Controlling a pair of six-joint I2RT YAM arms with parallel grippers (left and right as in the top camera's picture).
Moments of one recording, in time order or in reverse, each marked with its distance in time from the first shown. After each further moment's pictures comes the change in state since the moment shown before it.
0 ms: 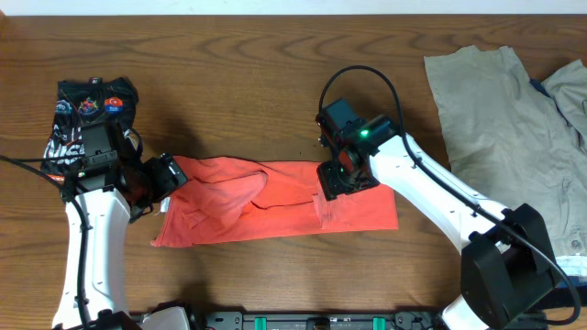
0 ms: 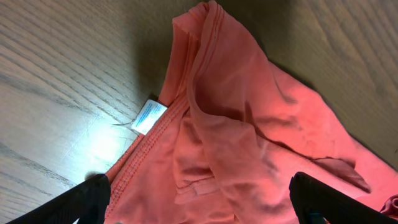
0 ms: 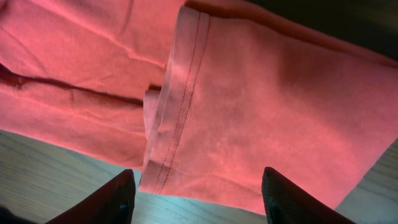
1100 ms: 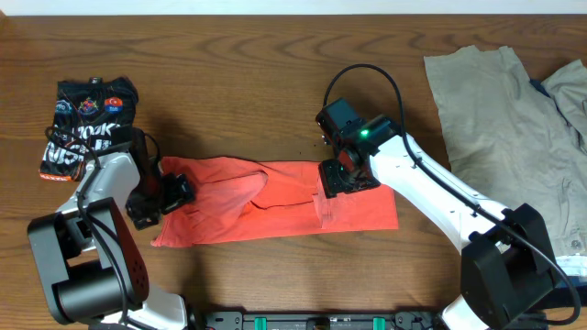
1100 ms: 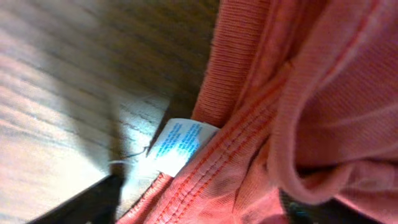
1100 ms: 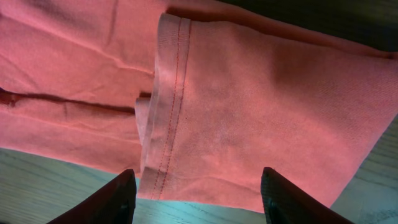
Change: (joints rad) left arm 0.000 0.411 0.001 0.043 -0.061 0.138; right arm 0.000 0.000 0.000 -0.002 0.028 0.072
